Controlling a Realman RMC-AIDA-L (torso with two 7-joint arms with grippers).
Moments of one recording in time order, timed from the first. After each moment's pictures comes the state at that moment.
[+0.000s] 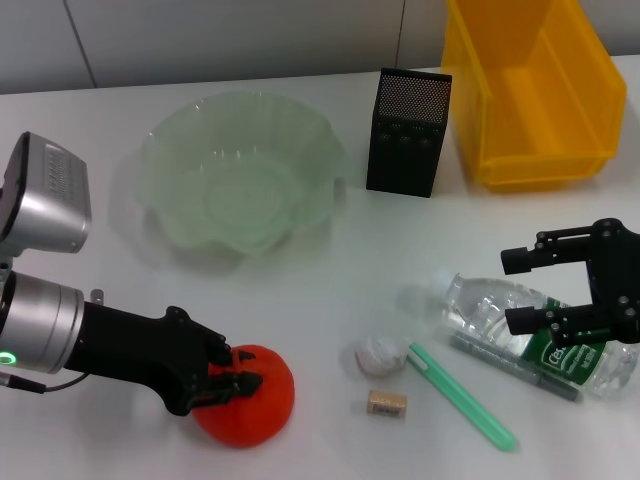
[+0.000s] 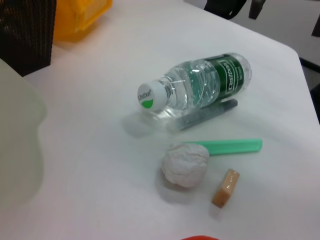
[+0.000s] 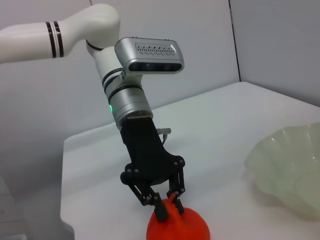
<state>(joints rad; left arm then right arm) -0.49 -2.07 1.21 0.95 2.10 1.60 -1.75 0.42 2.05 -0.55 -1.04 -2.14 -2.03 1.48</state>
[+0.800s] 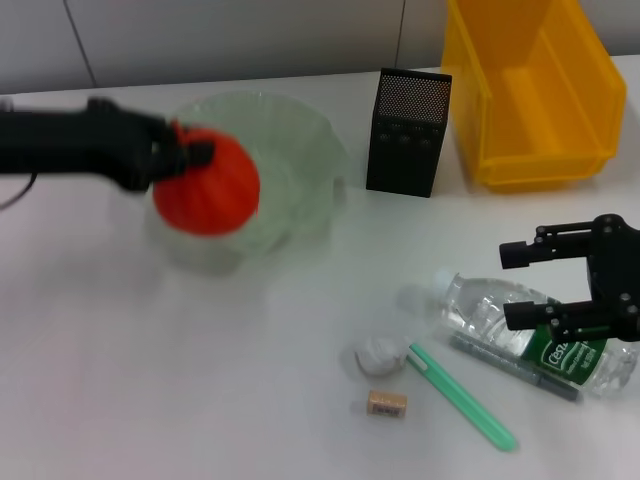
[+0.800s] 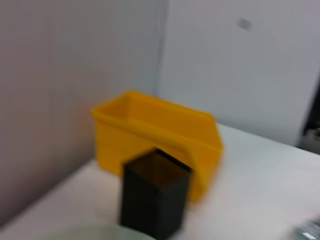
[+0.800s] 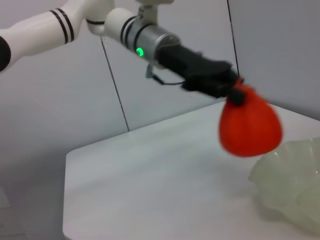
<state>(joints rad) -0.61 -2.07 0.85 1.12 2.04 1.58 -1.83 0.41 2.06 -0.55 -1.04 -2.10 -2.04 1.48</state>
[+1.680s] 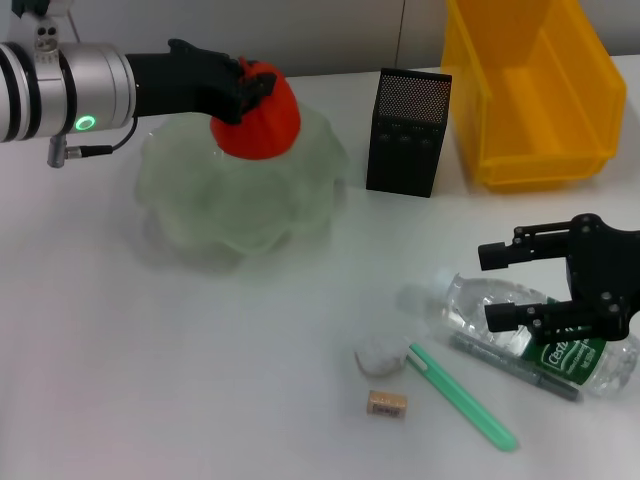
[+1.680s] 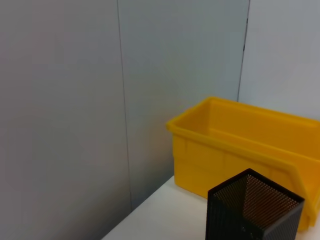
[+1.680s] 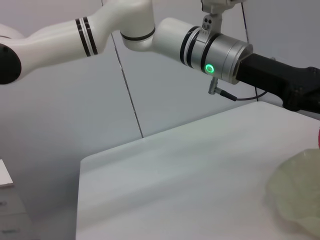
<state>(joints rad) -0.67 -2.07 1.26 0.99 1.96 0.97 -1.90 0.44 2.06 -0.56 -0.99 -2.10 -2.04 1.47</state>
